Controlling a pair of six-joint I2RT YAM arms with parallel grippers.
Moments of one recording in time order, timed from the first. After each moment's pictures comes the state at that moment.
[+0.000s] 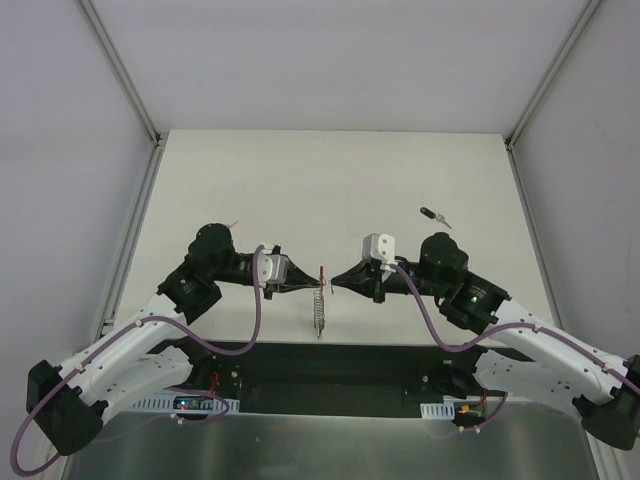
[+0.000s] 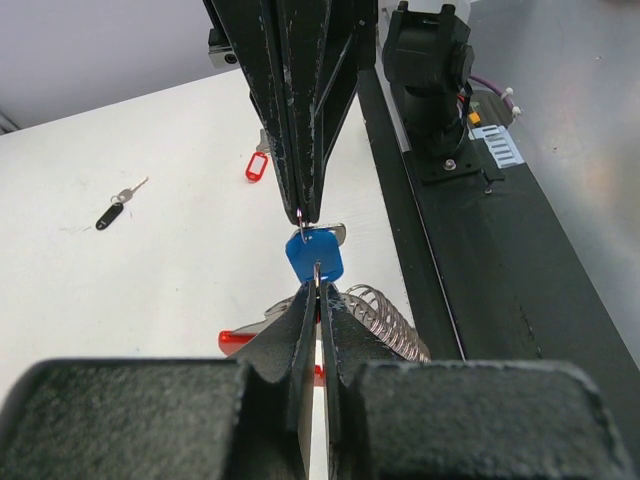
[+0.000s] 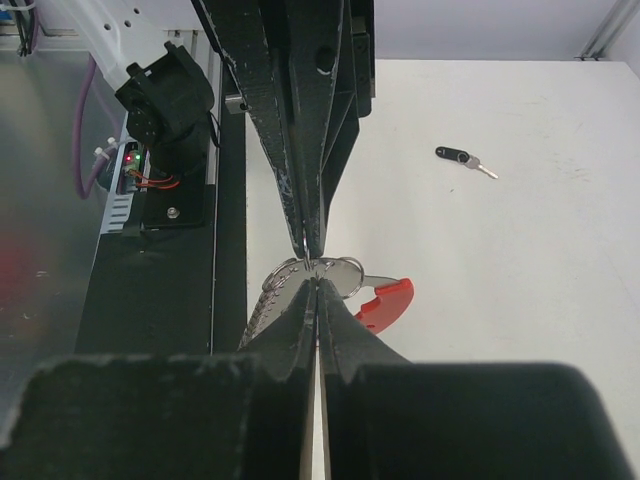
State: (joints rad) left arm -0.67 0.83 0.64 0.05 1.01 0.31; right arm 0.93 0.84 0.74 -0.04 -0.53 -0.17
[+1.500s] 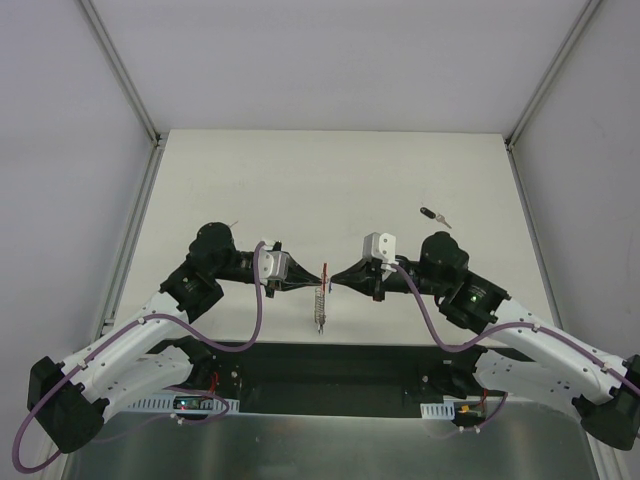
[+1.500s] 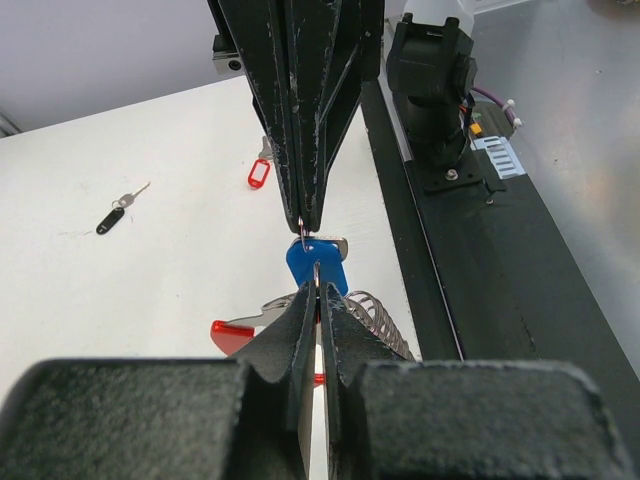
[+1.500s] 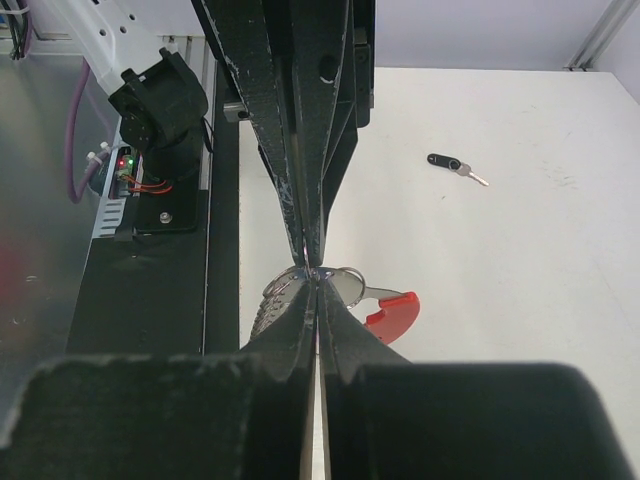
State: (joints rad) left arm -0.67 0.85 0.64 0.10 1.01 0.27; right arm 0.92 0.85 0.74 -0.02 -0.54 -0.18
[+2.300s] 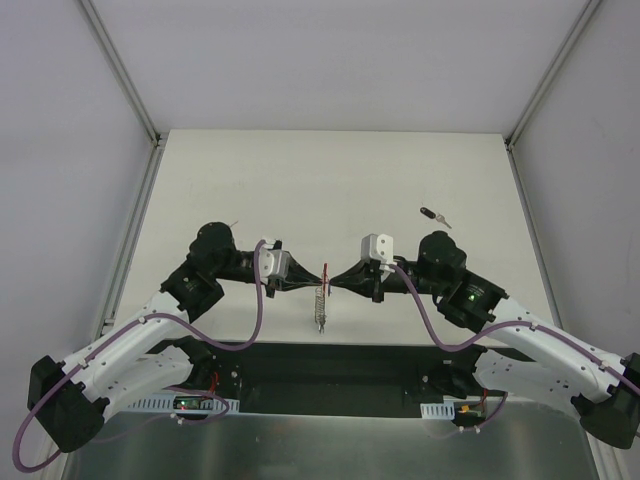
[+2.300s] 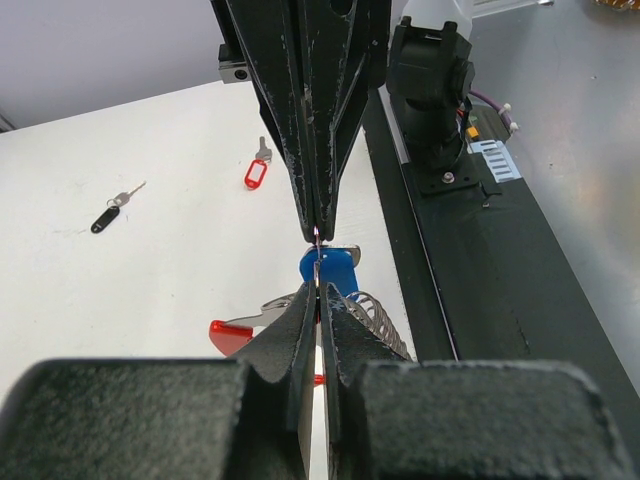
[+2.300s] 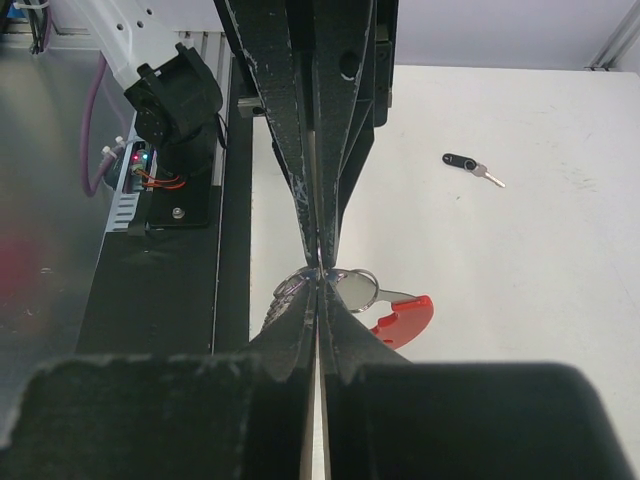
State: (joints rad) left arm -0.67 0.85 0.64 0.11 1.01 0.24; right arm 0.92 0.86 0.74 -0.02 -0.57 -0.18
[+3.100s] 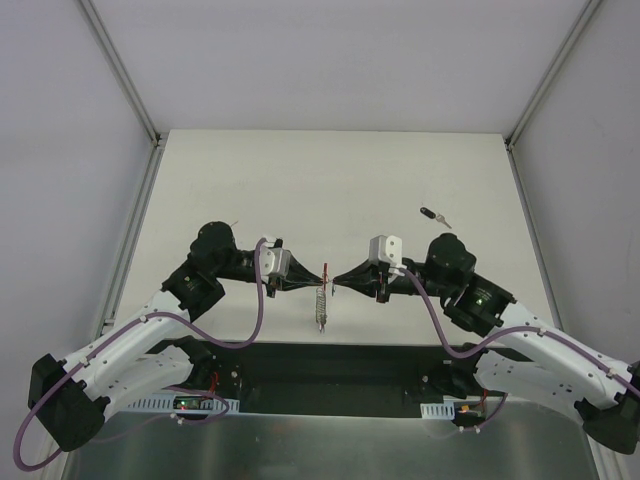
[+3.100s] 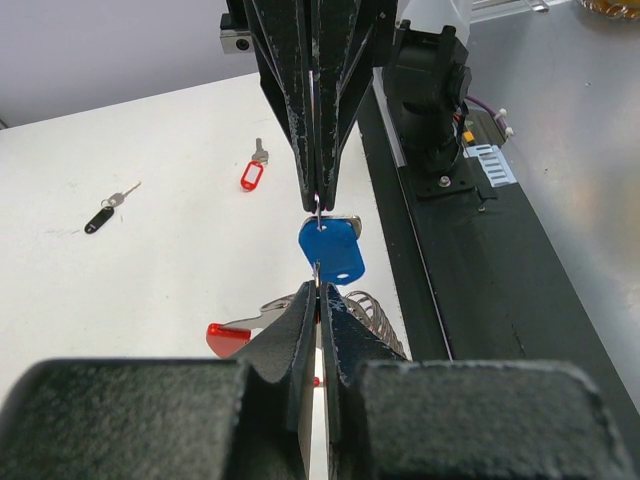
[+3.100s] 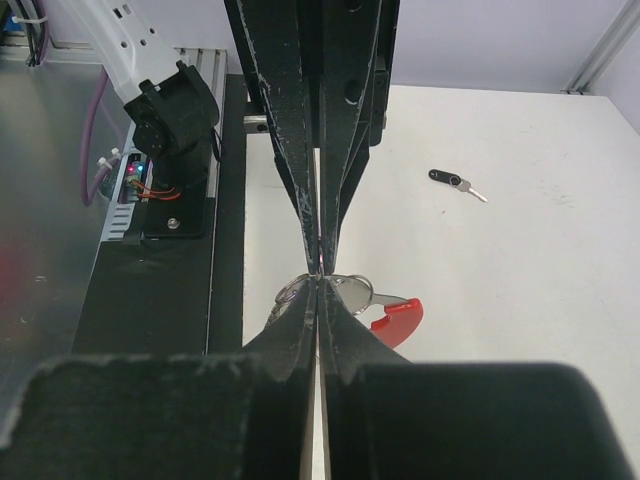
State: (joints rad) left arm -0.67 0.86 0.64 0.13 1.02 0.22; right arm 0.92 0.81 0.73 -0.02 -0.56 -0.19
